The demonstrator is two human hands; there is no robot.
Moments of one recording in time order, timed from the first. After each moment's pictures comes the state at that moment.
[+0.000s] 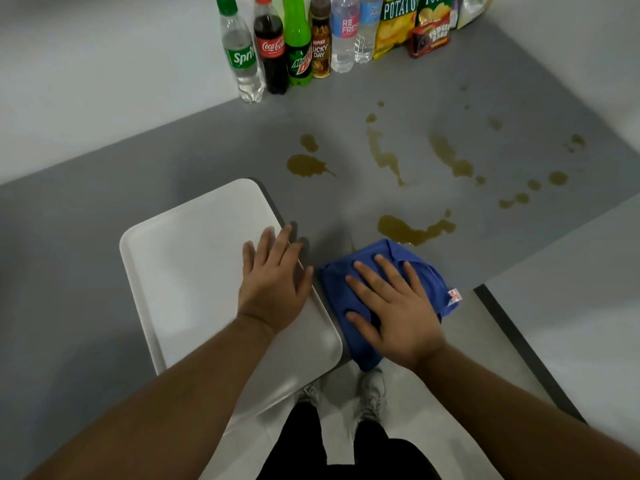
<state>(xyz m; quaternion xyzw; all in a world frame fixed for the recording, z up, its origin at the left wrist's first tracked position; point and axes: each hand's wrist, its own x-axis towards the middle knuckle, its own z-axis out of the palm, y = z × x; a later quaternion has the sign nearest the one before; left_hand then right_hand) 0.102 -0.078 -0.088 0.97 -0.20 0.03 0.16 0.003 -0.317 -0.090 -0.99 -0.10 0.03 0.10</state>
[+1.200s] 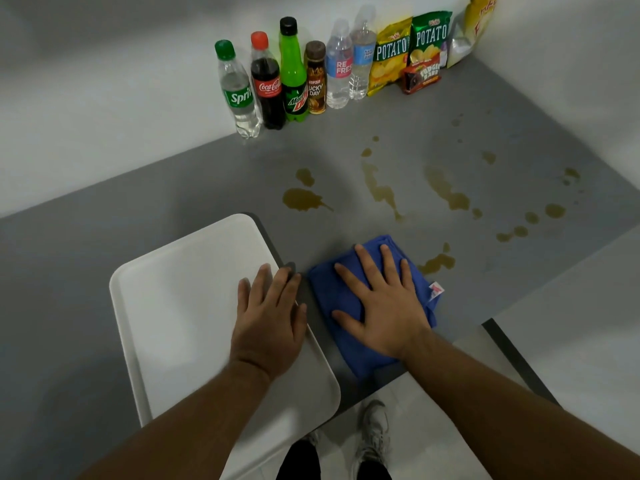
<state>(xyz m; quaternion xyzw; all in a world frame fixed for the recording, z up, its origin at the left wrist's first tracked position) 0.104 -0.081 -0.090 0.97 -0.19 0.04 0.12 0.081 -0.319 -0.085 -0.99 -0.05 0.09 0.07</state>
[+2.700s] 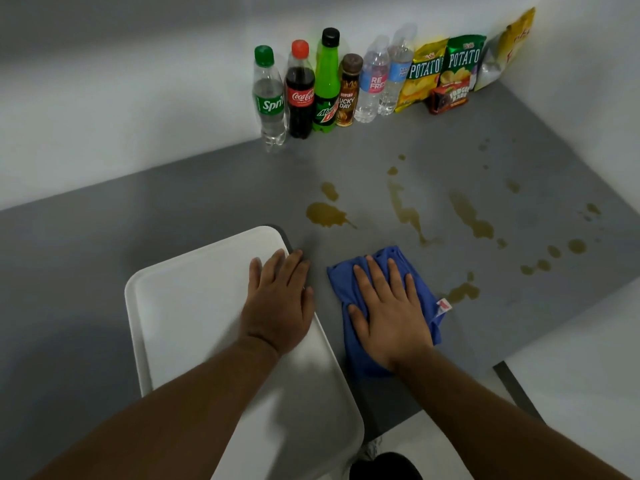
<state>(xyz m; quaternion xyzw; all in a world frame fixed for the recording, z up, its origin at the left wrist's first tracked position) 0.173 -0.073 -0.088 0.97 -0.20 0.03 0.14 0.114 -0.291 -0.091 -0.99 0.01 0.10 0.08</state>
